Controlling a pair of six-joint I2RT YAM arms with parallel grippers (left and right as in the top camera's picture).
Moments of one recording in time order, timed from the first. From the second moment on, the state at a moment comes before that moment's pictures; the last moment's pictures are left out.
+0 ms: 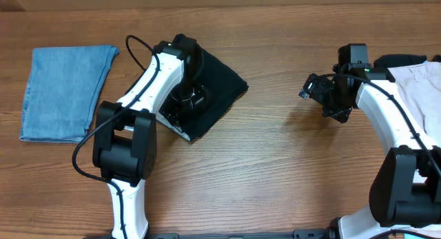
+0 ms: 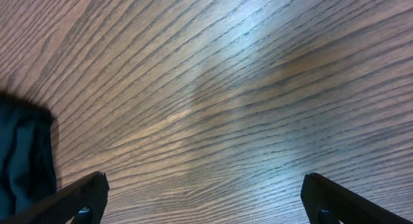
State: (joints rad) left arm -0.29 2.15 1.70 -1.24 0.13 -0.99; right arm -0.03 1.74 1.26 -0.85 -0.20 0.51
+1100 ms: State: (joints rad) left arm -0.23 1.95 1.25 -0.75 0.26 -0.98; right arm -0.03 1.74 1.26 -0.84 -0.20 0.51
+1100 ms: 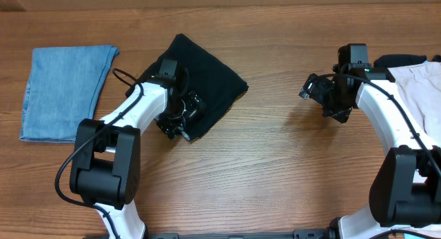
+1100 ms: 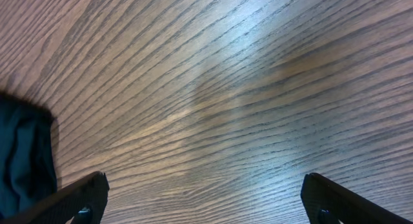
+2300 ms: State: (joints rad) left arm -0.26 1.90 1.17 -0.62 0.19 -0.98; right arm -0.03 1.74 1.26 -0.84 -0.20 0.51
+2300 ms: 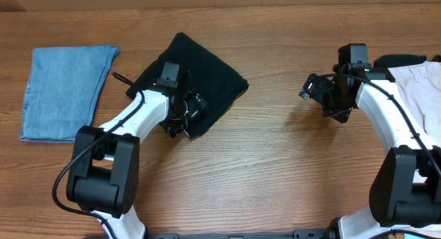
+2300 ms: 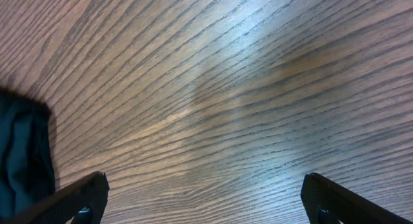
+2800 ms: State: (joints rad) left arm -0.26 1.95 1.24 -0.71 0.08 -0.92; right arm -0.03 1.74 1.26 -0.84 -0.20 0.51
